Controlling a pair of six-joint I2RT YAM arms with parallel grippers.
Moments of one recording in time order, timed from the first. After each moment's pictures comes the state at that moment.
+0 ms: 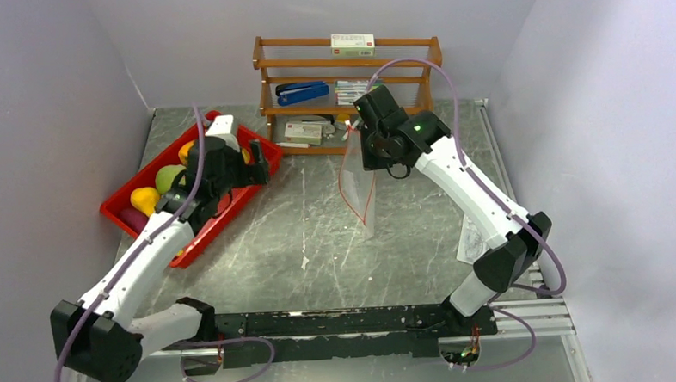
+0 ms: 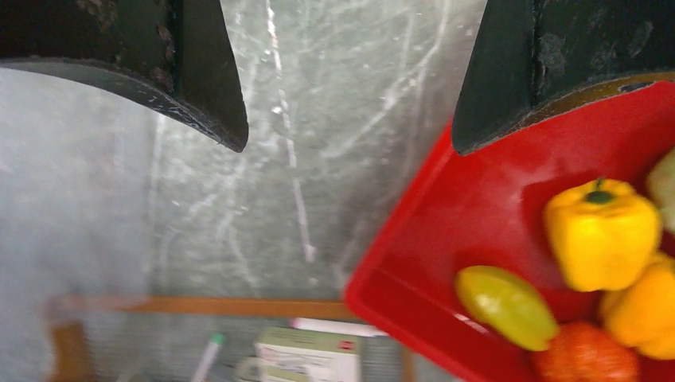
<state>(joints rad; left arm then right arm) -0.43 1.10 0.94 -0.29 -0.14 -0.31 0.65 1.59 1.75 -1.10 0.20 0.43</state>
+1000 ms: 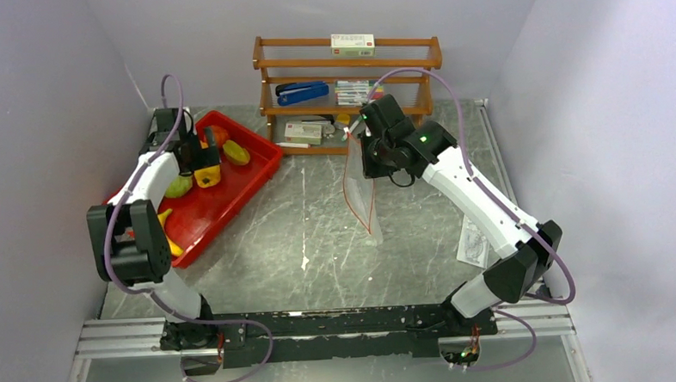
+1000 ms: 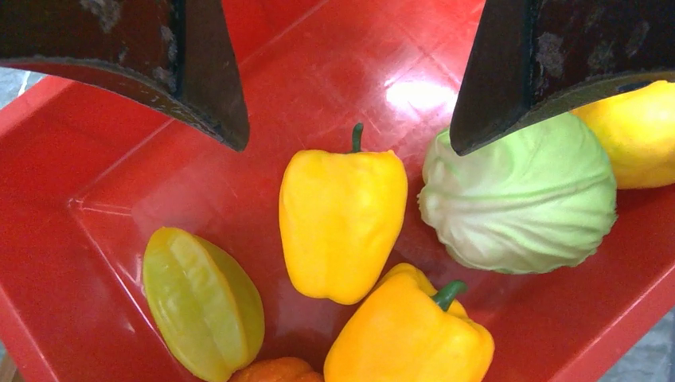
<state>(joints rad) 0.07 1.65 1.23 -0.41 -0.07 -0.14 0.65 1.50 1.63 -1.03 0.14 0.42</state>
